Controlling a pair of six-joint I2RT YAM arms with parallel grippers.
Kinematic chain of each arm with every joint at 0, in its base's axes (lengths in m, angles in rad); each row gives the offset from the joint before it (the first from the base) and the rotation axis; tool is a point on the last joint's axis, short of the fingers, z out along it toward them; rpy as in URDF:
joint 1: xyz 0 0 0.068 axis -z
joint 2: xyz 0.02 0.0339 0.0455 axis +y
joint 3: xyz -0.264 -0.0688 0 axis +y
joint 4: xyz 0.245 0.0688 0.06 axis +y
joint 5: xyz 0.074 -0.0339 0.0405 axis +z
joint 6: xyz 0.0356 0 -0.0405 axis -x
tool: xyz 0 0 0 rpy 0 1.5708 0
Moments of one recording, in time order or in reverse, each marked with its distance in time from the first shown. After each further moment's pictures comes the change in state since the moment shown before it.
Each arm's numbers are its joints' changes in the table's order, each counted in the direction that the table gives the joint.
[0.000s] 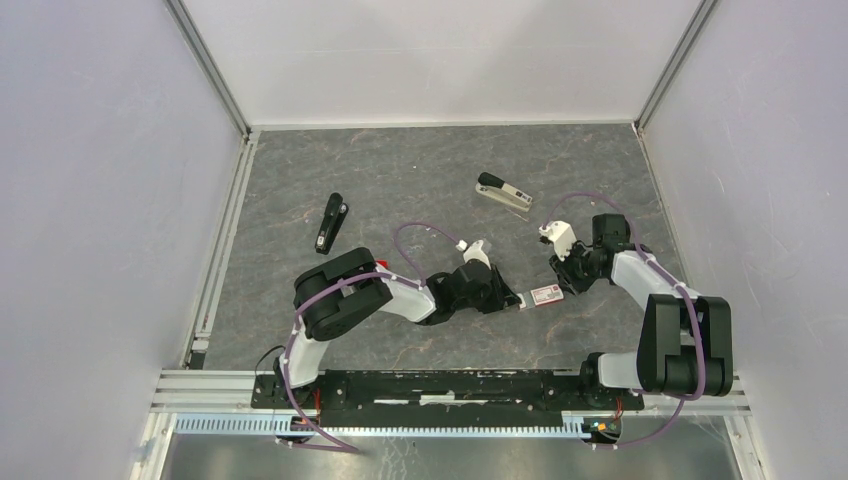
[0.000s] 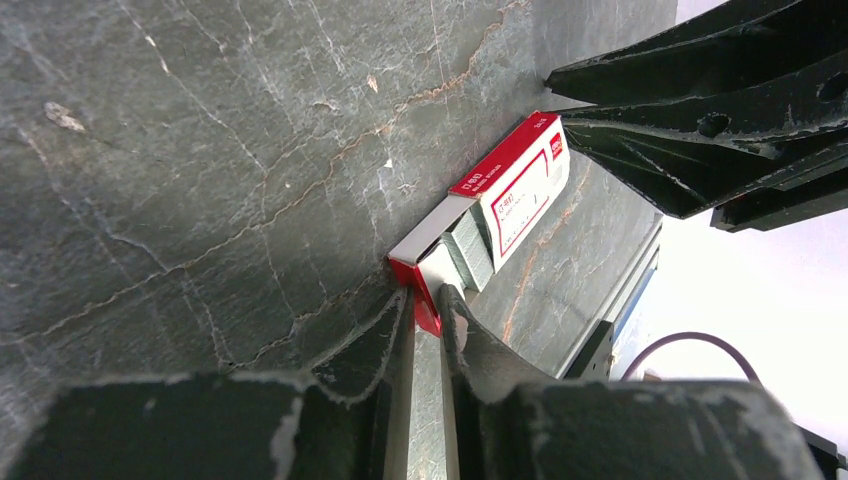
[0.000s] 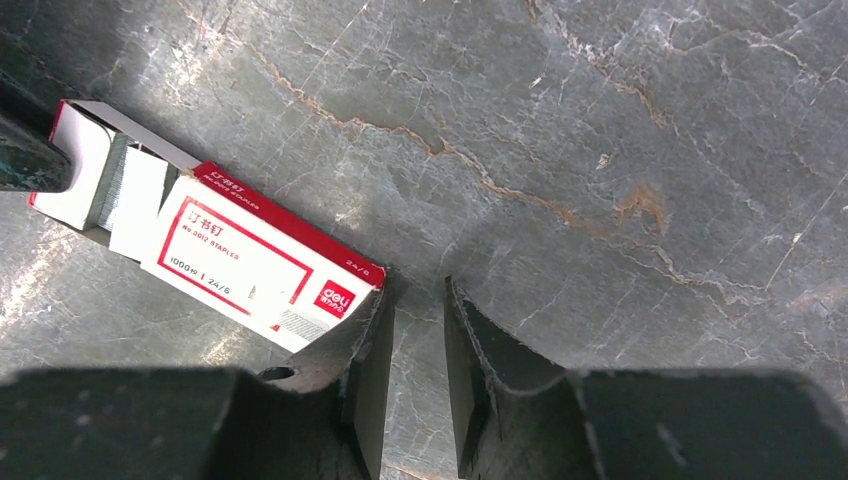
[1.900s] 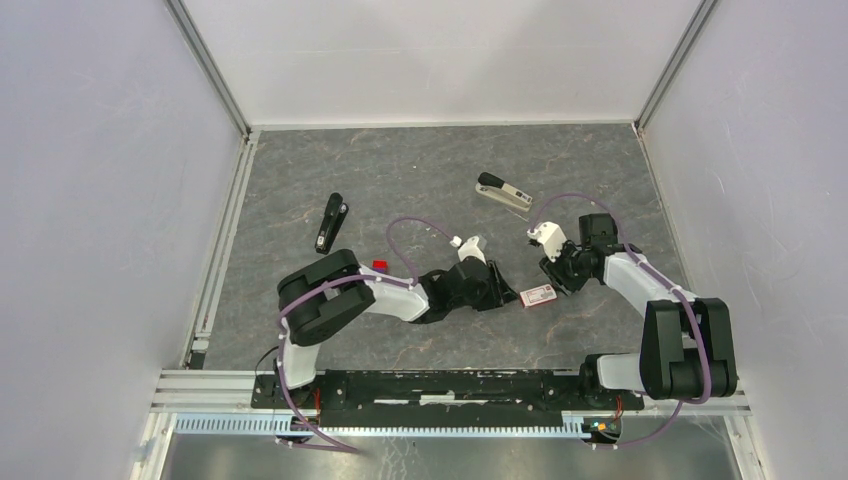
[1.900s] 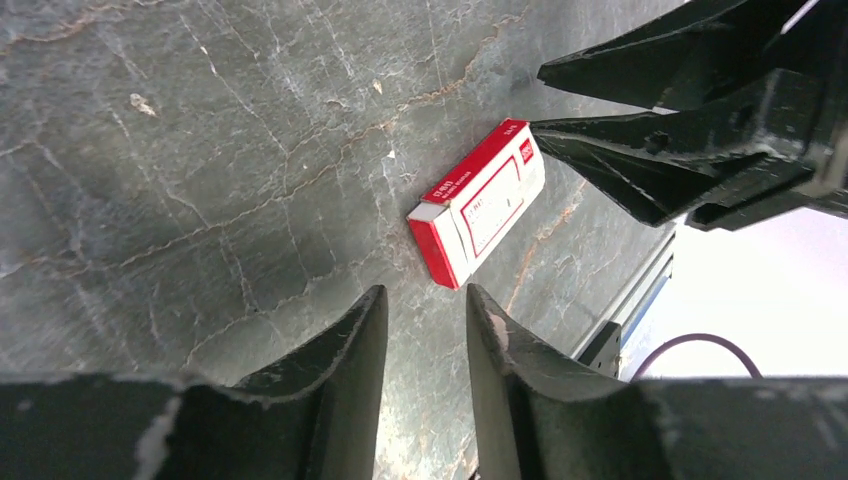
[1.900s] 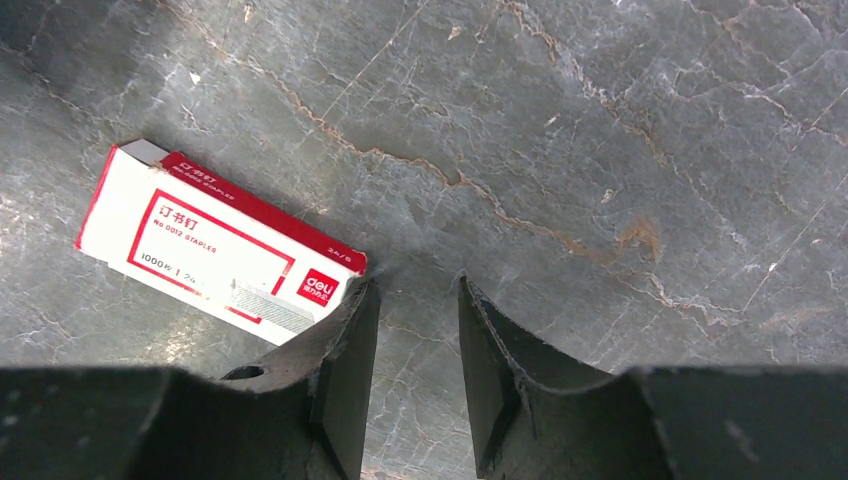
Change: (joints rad) left arm 0.001 -0.077 0.015 0.086 0.049 -0.023; right arm -0.100 -0.020 0.007 -0.031 -0.090 -0.024
